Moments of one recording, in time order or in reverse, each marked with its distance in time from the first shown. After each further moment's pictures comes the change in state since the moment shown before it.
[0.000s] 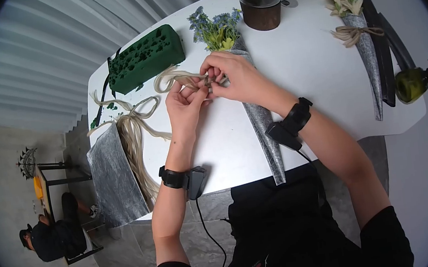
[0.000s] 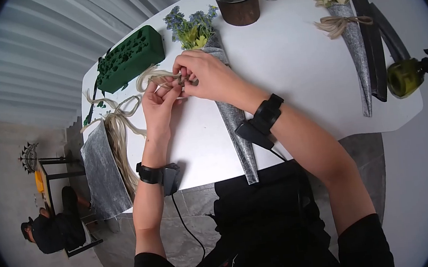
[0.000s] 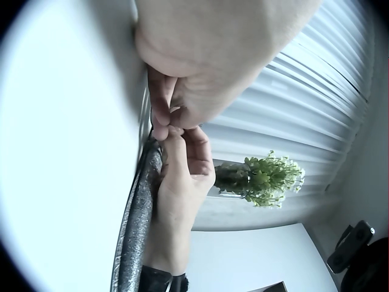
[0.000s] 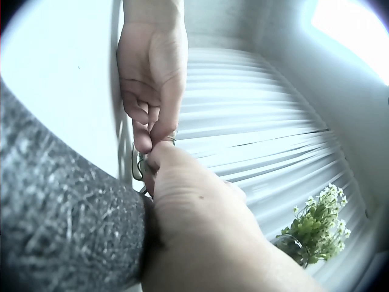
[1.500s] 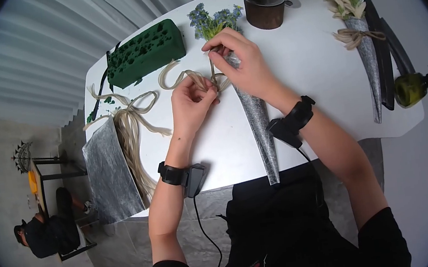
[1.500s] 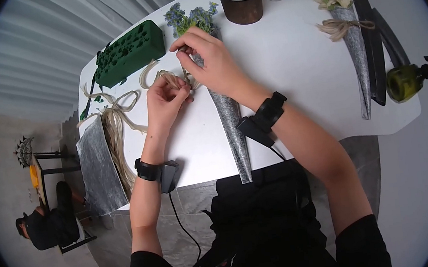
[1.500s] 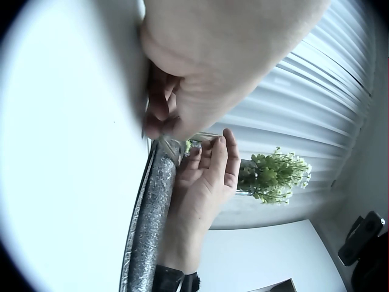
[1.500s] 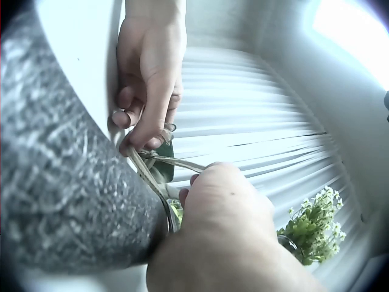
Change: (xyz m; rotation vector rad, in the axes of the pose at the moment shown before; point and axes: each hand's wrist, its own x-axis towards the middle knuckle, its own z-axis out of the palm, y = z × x) left_hand 0.002 -0.009 0.001 0.142 -0.114 0.089; right_hand 0.009 -0.009 -0.007 -0.005 0.261 -0.118
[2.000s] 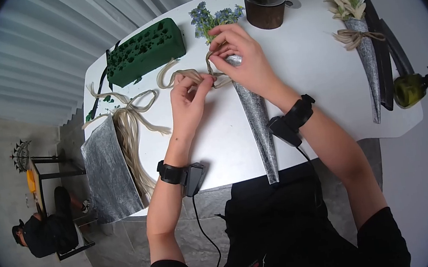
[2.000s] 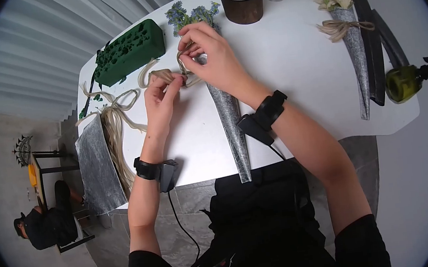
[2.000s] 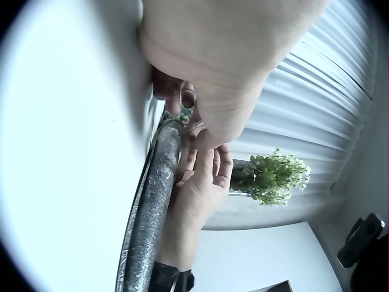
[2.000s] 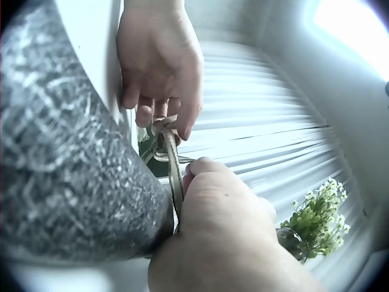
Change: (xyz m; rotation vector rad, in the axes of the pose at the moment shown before) left_hand -0.001 0.001 -0.004 0.140 0.030 0.107; right_hand -0.003 0.011 0.001 0.142 -0.008 0.105
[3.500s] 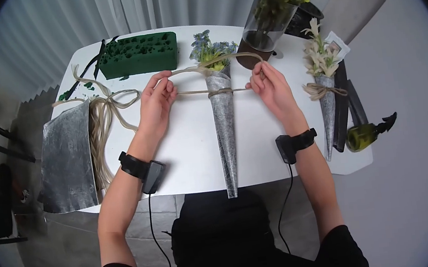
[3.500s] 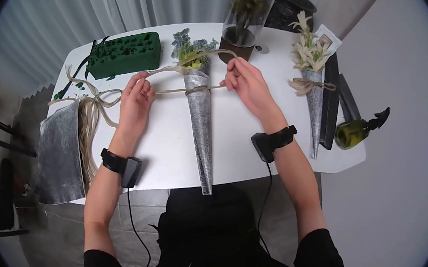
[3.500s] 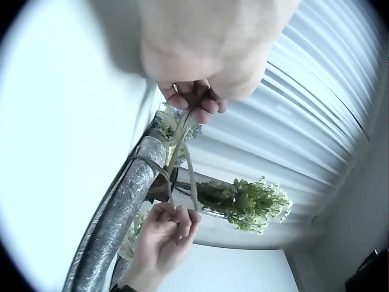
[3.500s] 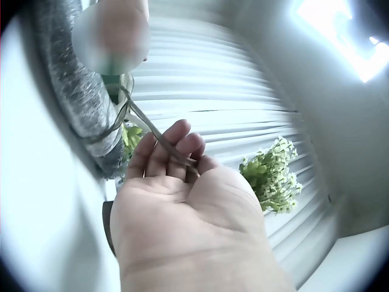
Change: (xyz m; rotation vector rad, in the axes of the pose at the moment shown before) left_hand 0.010 -0.011 -0.021 -0.906 0.100 -0.072; right_hand 0.000 -0.021 -0.100 0.575 -0.148 0.500
